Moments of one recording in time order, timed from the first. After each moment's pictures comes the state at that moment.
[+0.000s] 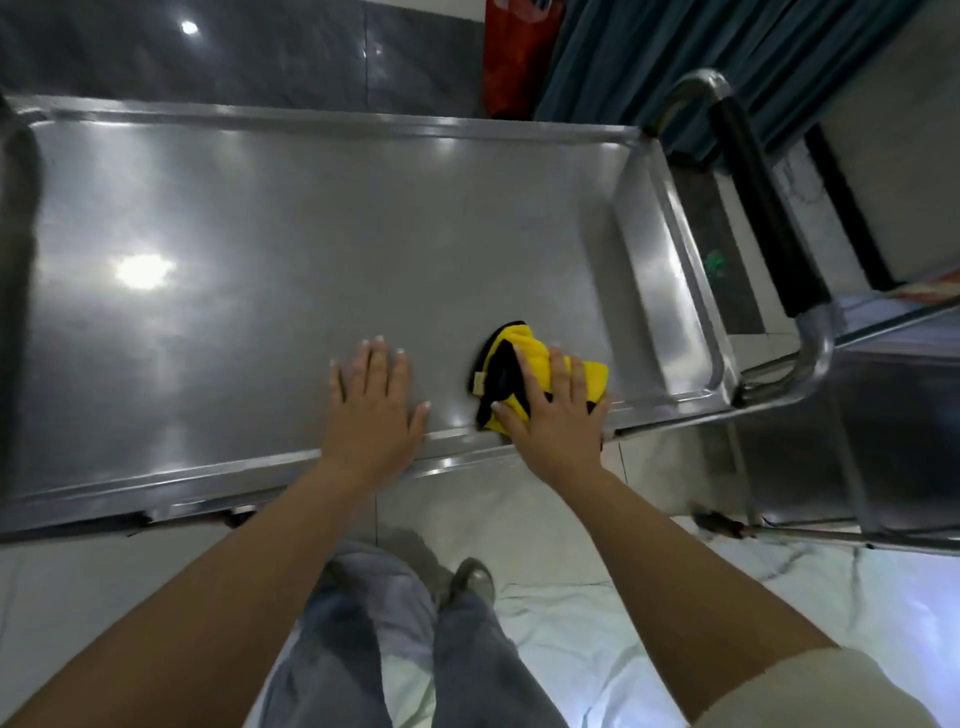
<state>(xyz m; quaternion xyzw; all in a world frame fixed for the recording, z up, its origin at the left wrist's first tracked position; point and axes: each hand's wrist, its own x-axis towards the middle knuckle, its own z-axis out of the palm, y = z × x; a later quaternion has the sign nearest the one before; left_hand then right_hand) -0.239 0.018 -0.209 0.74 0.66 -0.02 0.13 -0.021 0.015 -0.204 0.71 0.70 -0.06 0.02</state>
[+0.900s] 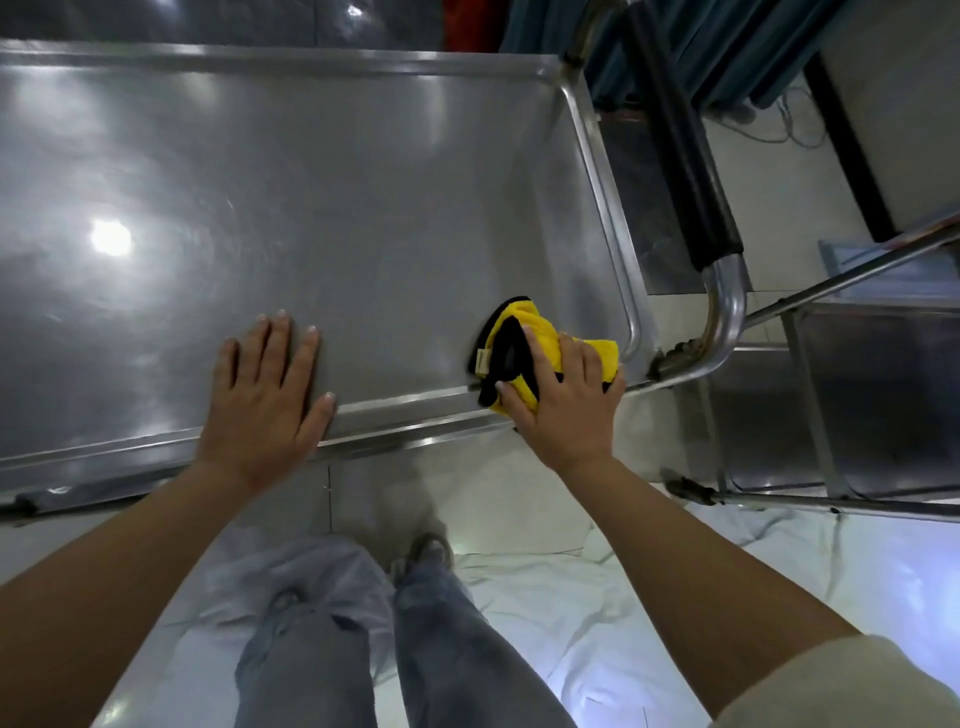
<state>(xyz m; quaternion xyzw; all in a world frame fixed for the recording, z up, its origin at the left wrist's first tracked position) -0.175 -0.011 -0.220 0.77 0.64 0.02 0.06 0.139 -0.008 -0.212 0.71 0.71 0.00 -0.02</state>
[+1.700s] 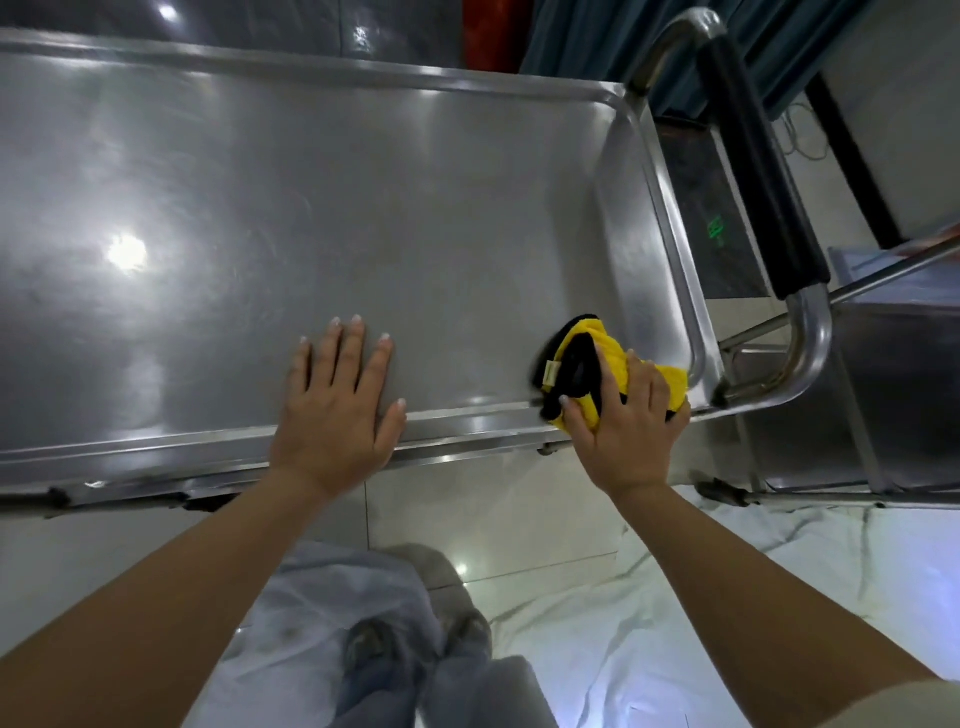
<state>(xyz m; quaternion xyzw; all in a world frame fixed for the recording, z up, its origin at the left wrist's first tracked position) -0.223 -0.034 -0.225 0.79 0.61 0.03 0.04 0.080 -0.052 -0.226 0.76 0.64 0.04 -0.04</state>
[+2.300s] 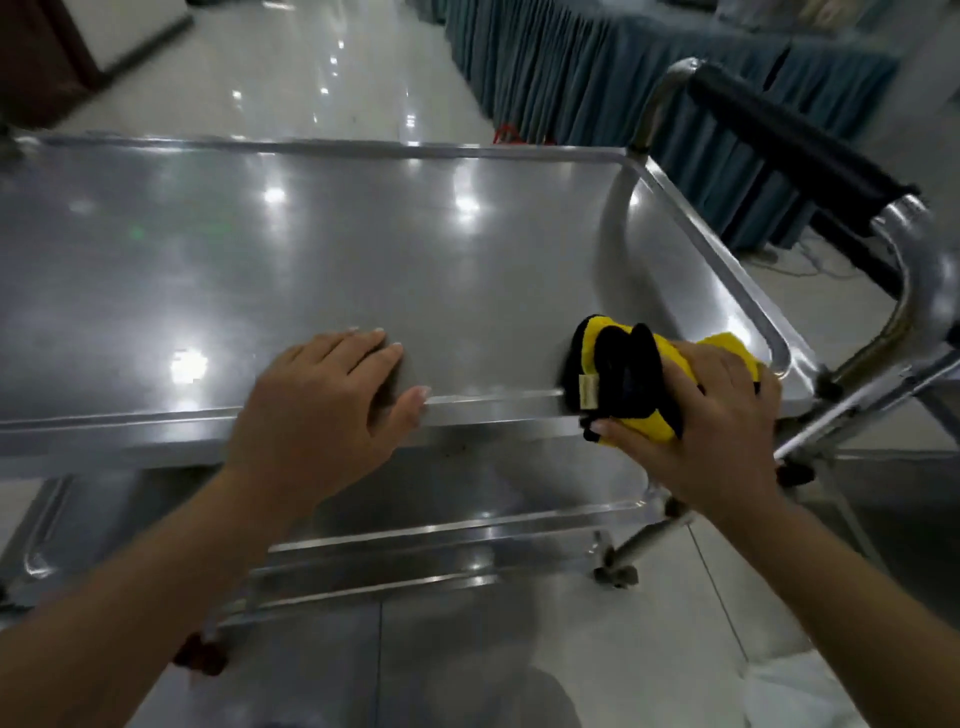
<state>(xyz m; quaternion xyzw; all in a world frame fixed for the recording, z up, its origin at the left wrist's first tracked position) -0.221 -0.026 -0.250 0.80 0.54 0.20 -0.14 0.104 -0.026 -0.263 0.56 0.75 0.20 -0.29</state>
